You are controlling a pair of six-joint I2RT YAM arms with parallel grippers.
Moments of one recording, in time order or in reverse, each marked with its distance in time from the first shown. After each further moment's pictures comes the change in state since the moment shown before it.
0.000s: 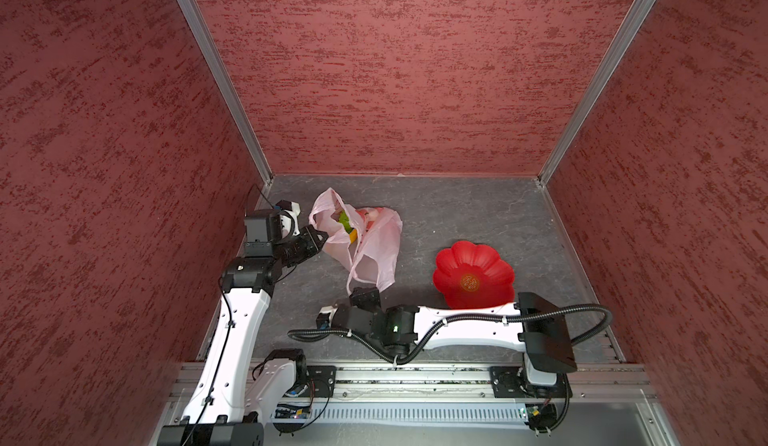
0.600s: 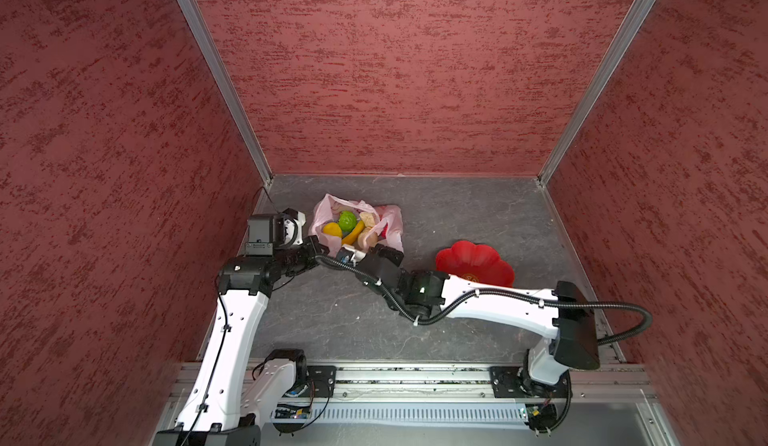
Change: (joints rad) left arm -0.078 -0.010 0.067 -0.272 -0.057 0.088; right arm -0.209 -0.169 0.003 0.074 -0.029 0.330
